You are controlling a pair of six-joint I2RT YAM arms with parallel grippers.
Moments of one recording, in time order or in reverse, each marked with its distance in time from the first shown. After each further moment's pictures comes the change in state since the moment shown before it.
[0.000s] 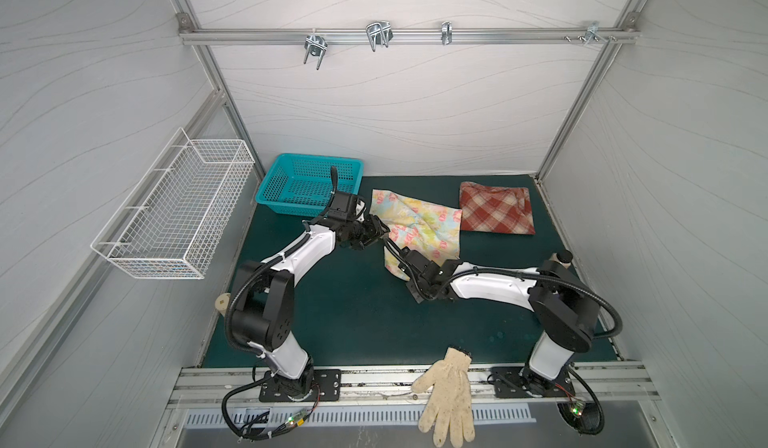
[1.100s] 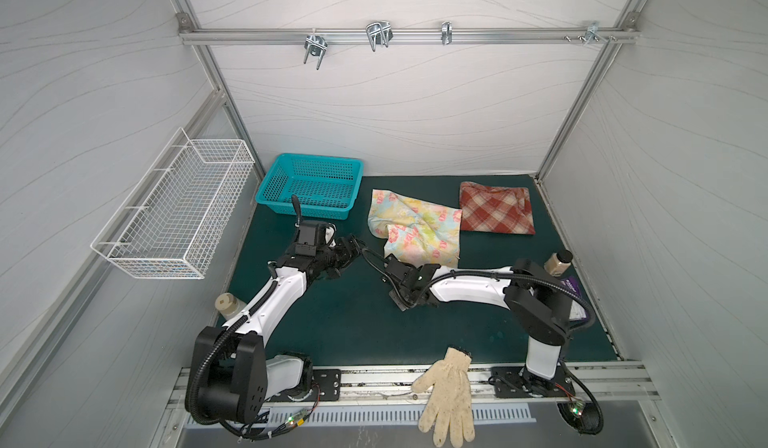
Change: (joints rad) left arm 0.149 -0.357 -0.387 0.078 0.023 -0.069; right arm 0.093 0.192 0.120 -0.058 0.172 0.029
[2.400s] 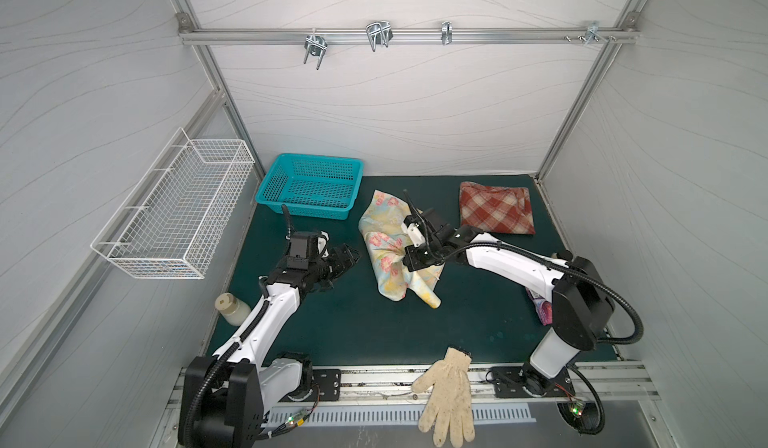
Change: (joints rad) left arm 0.043 -0.131 -0.095 -0.040 -0.018 0.081; right arm -0.345 -0.201 0.072 -0.031 -0.710 0.132
